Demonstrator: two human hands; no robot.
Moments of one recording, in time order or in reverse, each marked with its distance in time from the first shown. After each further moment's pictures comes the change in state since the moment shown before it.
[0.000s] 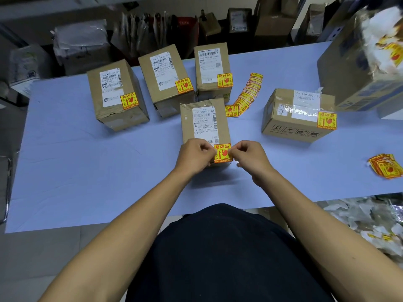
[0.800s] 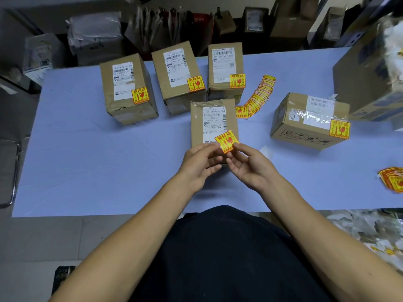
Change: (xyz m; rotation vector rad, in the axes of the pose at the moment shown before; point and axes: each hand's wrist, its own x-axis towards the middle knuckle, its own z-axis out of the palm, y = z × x) left_hand -0.025 0.007 -0.006 -0.929 -0.096 -0.386; right_hand -0.014 -0.020 0.013 0.996 -0.249 0.469
